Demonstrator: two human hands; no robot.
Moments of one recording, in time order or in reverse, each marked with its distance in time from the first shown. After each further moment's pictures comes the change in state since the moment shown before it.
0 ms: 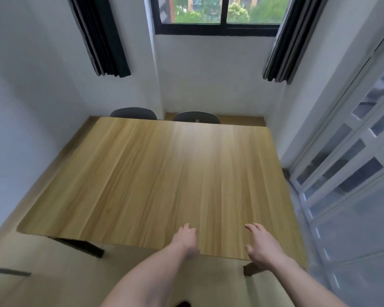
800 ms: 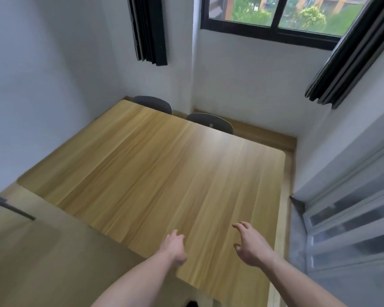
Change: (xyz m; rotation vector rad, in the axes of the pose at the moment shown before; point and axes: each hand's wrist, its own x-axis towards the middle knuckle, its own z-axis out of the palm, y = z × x) left_hand 0.056 0.131 0.014 -0.287 0.030 -0.307; right_hand 0.138 0.103 -0.108 -0.208 -0.151 -0.344
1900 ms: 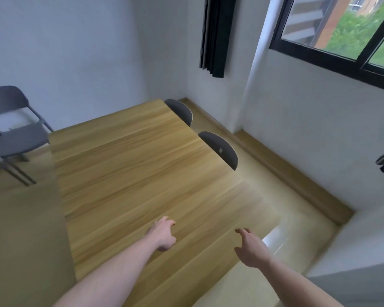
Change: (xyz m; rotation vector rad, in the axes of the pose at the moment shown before) left_hand 0.119 0.280 -0.065 -0.397 0.221 -0.380; right_hand 0.237 0.242 -0.228 -0.255 -0.198 -0.367
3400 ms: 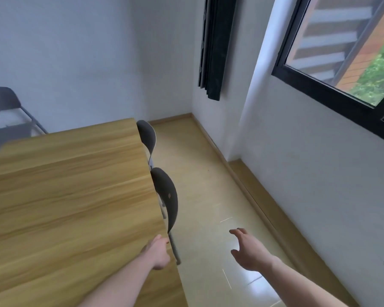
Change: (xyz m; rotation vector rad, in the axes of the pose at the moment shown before) left_hand 0.249 0.377 -0.027 -0.121 0.016 -0.208; right_hand 0.299 0.272 -0.329 -0.145 -0.021 -0.303
